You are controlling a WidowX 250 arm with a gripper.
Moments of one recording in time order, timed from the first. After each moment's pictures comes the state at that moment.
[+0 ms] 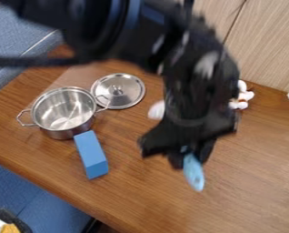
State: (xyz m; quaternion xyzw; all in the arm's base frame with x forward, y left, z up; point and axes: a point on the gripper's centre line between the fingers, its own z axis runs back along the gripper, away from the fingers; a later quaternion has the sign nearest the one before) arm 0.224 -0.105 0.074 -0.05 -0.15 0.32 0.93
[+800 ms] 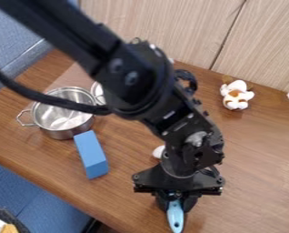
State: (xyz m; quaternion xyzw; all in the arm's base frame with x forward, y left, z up) arm 0.215 -0.103 0.006 -0.01 -0.11 0.21 0.97
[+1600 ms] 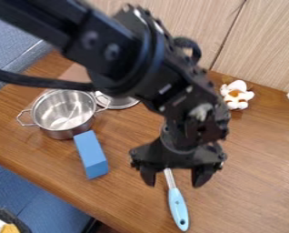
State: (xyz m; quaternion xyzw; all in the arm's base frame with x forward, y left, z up) arm 0.225 -0.094 0.049 0.00 -0.15 0.21 0.97
